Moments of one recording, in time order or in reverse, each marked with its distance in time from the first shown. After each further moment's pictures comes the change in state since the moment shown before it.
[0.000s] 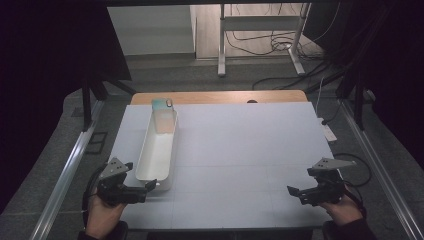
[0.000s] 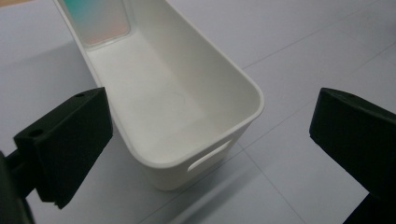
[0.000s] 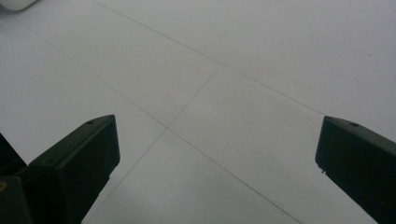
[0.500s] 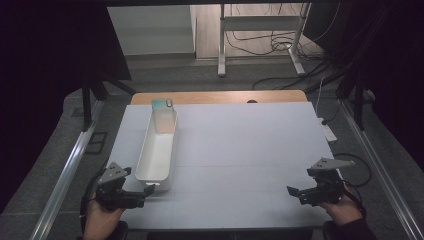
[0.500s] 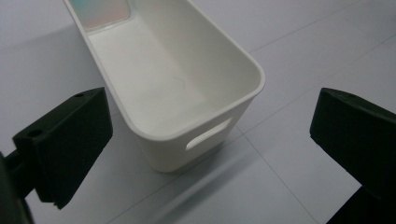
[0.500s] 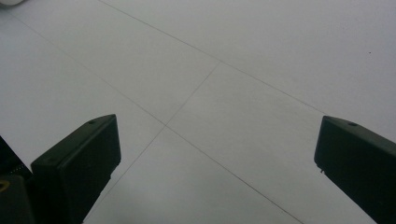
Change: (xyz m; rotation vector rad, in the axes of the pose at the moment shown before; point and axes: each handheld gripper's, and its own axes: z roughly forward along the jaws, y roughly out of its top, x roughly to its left) left arm -0.001 -0.010 -0.002 0.022 -0.005 -0.016; right arm 0.001 0.000 0.002 0.014 -0.009 -0.008
